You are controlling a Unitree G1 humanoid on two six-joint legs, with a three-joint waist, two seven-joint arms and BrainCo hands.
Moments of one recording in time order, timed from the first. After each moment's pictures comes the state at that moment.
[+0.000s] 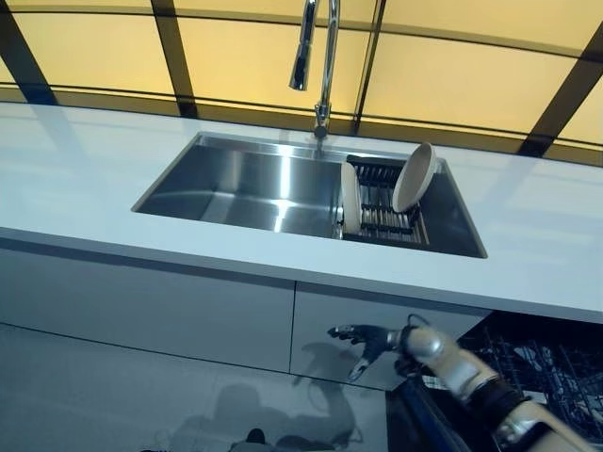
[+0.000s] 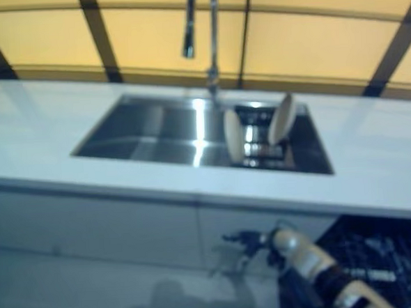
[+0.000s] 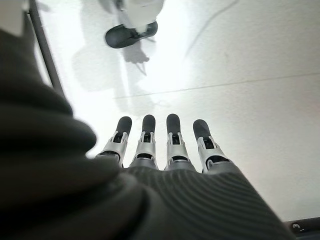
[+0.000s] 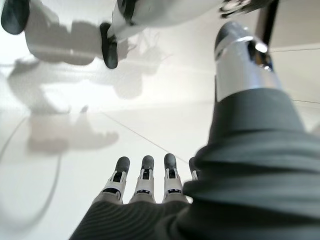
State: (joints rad) left arm 0.01 0.39 -0.21 1.23 0.03 0.27 -0.03; right arm -0.27 -0.71 0.51 0.18 0.06 0.09 0.75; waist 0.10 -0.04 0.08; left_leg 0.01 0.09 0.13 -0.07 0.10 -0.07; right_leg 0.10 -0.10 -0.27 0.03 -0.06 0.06
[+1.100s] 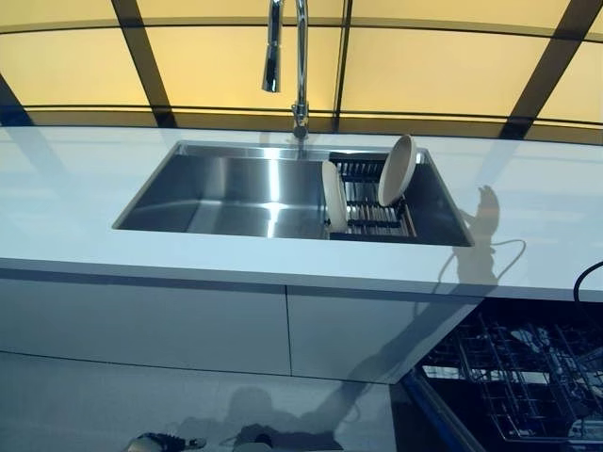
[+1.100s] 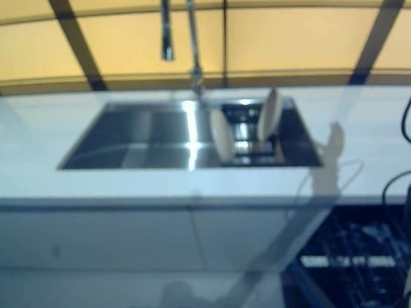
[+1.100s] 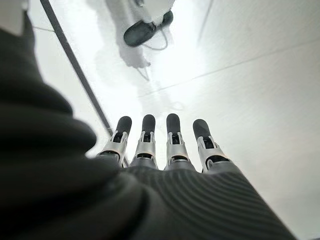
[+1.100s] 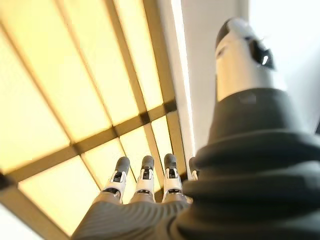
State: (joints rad) left arm -0.15 0.39 -0.39 1.26 0.05 0.22 -0.14; right arm -1.26 -1.05 0.26 0.89 1.01 0.01 -0.40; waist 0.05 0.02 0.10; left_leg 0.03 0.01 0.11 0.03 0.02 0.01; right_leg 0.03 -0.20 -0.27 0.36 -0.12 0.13
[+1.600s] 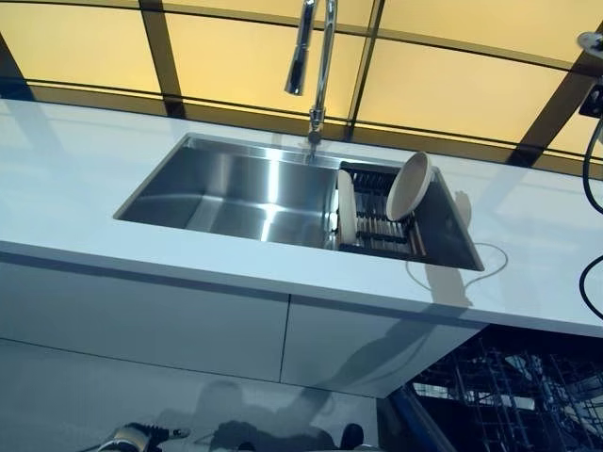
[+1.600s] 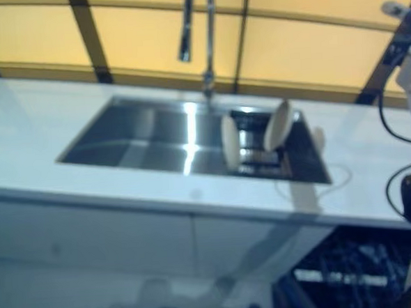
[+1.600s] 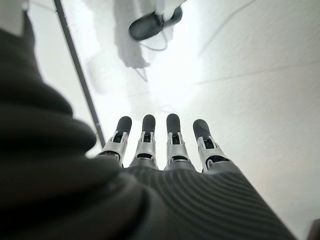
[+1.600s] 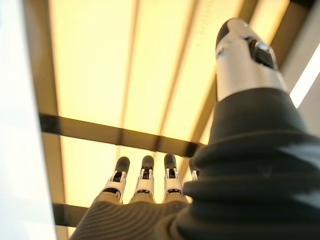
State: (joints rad) left arm -0.08 0.47 -0.27 1.26 0.03 0.29 -0.12; right arm -1.33 -0.99 0.43 0.98 0.73 0.37 -0.31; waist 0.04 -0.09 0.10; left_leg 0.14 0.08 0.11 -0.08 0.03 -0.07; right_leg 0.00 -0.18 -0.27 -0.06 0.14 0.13
